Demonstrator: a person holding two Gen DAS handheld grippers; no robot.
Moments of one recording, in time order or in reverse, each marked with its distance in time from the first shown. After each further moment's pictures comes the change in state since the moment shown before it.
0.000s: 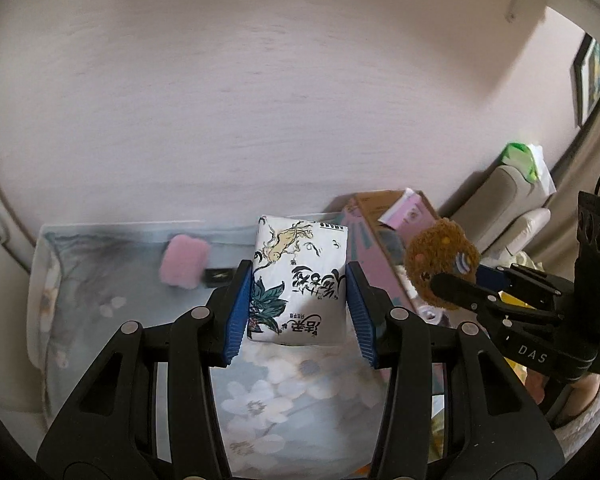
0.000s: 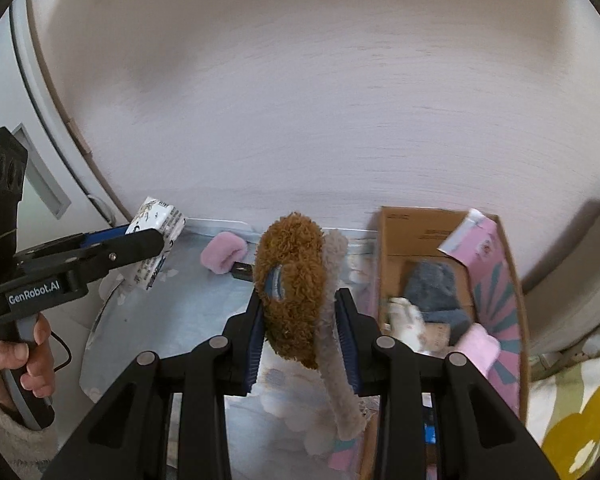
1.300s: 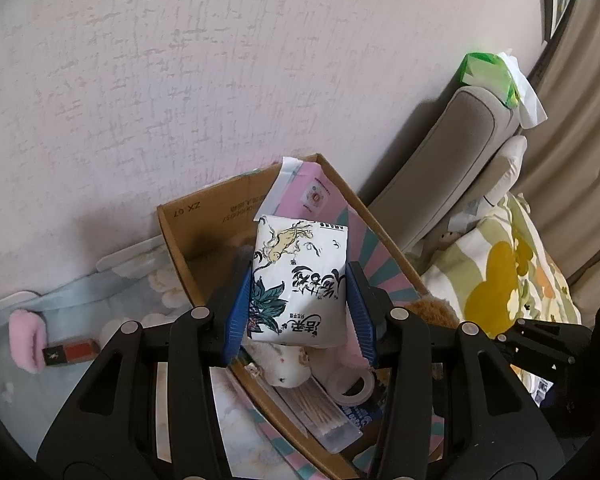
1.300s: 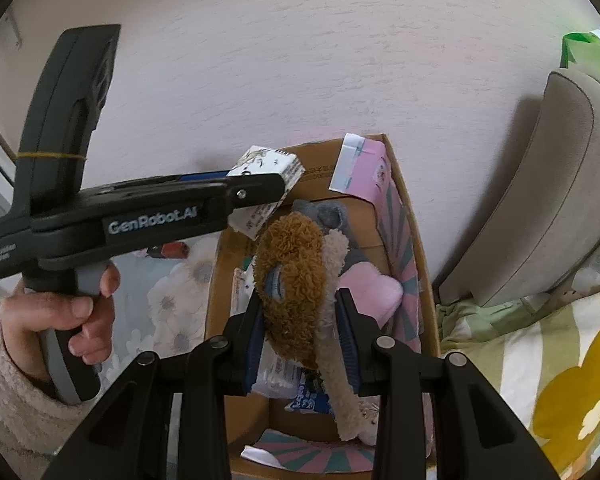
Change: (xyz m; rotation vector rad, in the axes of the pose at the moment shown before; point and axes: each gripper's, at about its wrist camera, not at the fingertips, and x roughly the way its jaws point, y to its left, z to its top) left arm 0.173 -0.159 0.020 0.224 0.168 -0.121; right arm -0.003 -0.134 -0.054 0.183 0.061 -0.027
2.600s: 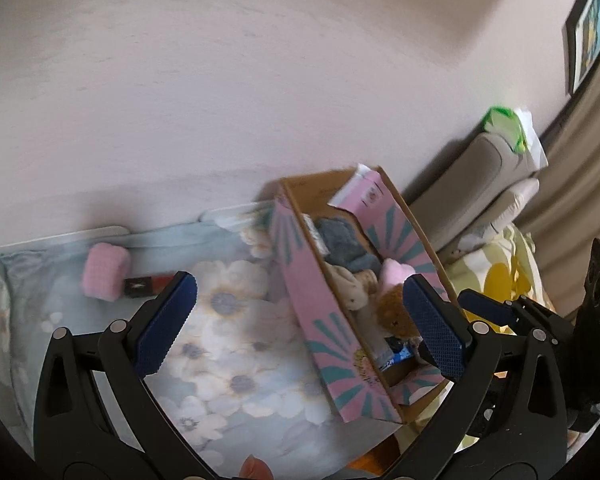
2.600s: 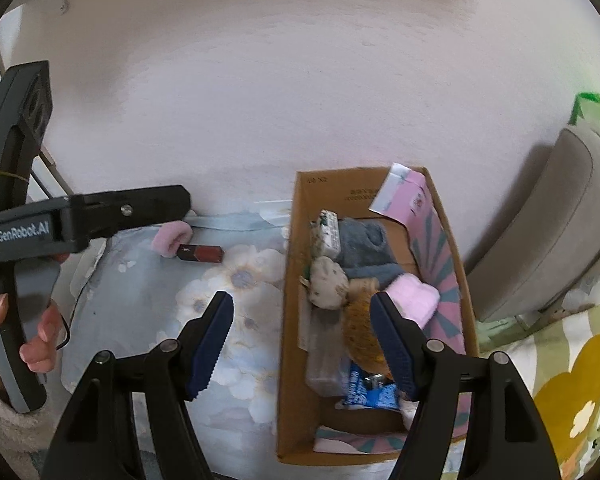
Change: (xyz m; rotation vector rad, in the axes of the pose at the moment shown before) left arm -0.122 0.077 -0.041 -0.177 -0.057 0.066; right arm -0.025 0.083 0.000 -0.082 -0.054 -0.051
